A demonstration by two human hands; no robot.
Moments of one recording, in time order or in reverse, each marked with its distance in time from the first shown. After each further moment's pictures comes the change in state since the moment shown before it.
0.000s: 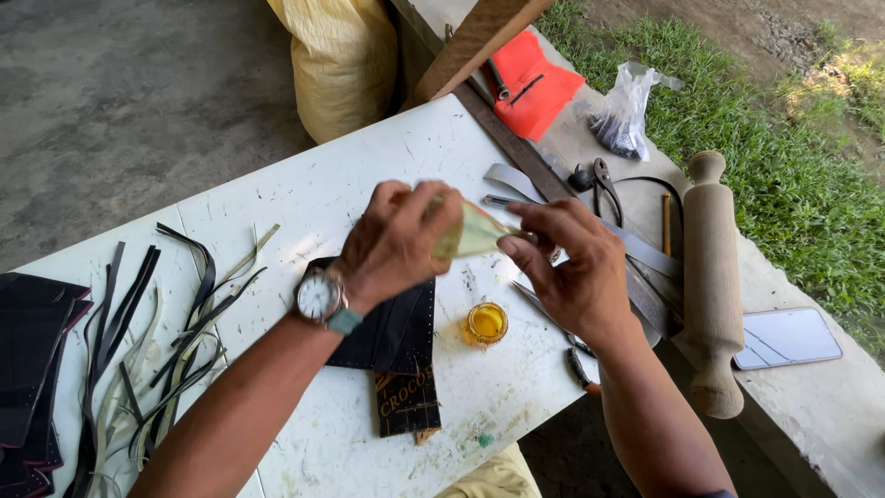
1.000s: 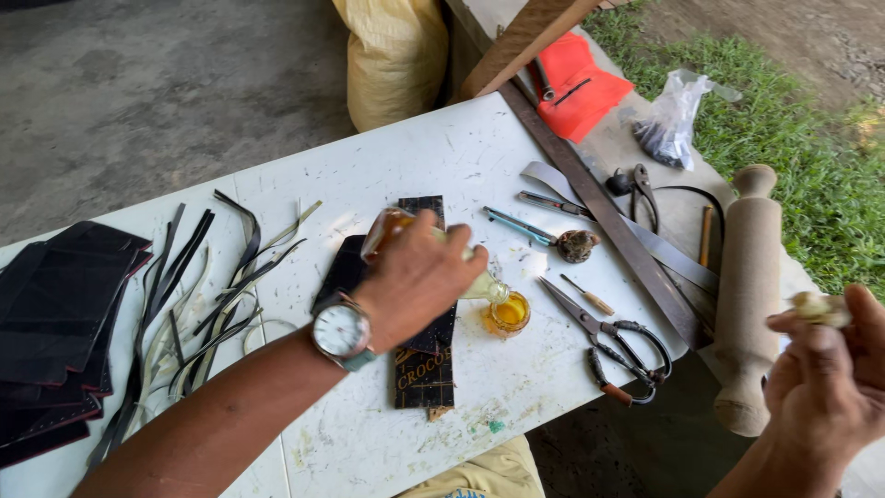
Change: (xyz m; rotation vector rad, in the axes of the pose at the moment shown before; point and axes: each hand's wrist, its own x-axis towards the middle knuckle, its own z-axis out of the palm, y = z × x) left_hand -0.006 0.073 -0.060 0.490 -0.753 0.084; right_hand -0.153 0.122 -0.116 0.707 0.493 0.052
